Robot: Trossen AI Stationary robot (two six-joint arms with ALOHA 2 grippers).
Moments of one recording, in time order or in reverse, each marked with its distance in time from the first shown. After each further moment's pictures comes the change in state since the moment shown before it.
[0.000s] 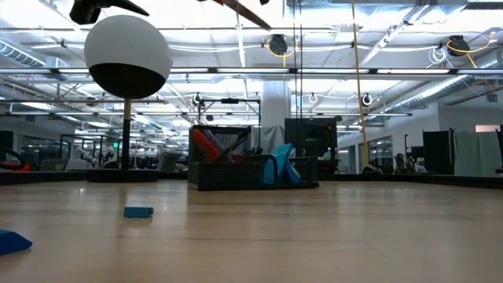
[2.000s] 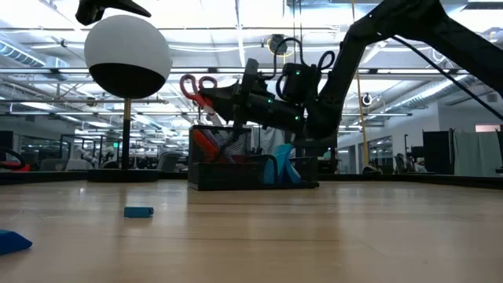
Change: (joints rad) left arm 0.000 0.004 -0.001 0.012 -0.035 0.169; right arm -0.343 0.628 -0.364 1.494 -0.654 0.900
